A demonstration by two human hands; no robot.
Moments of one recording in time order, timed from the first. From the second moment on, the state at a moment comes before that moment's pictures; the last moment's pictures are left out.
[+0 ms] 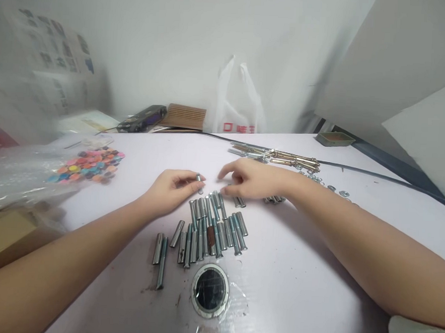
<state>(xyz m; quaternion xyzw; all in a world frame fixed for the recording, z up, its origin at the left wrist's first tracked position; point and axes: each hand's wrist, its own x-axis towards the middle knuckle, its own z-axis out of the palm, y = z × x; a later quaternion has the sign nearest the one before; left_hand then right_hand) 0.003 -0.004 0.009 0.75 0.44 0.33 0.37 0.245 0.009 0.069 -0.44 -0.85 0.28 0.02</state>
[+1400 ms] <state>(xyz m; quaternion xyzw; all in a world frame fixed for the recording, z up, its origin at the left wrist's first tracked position) 0.004 -0.002 0.007 0.75 0.43 0.33 0.38 0.221 -0.012 0.060 -0.52 -0.82 0.22 -0.05</state>
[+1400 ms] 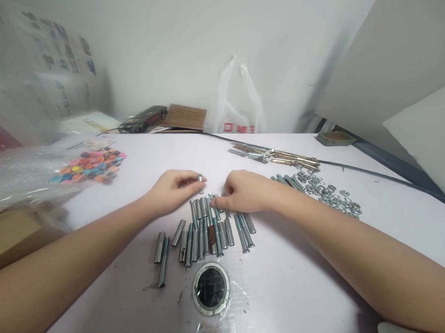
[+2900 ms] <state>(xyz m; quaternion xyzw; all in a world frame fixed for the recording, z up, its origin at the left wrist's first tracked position) 0.003 -0.004 0.007 0.76 0.41 0.32 0.38 0.219 -0.014 0.077 -0.61 -0.76 0.21 0.00</state>
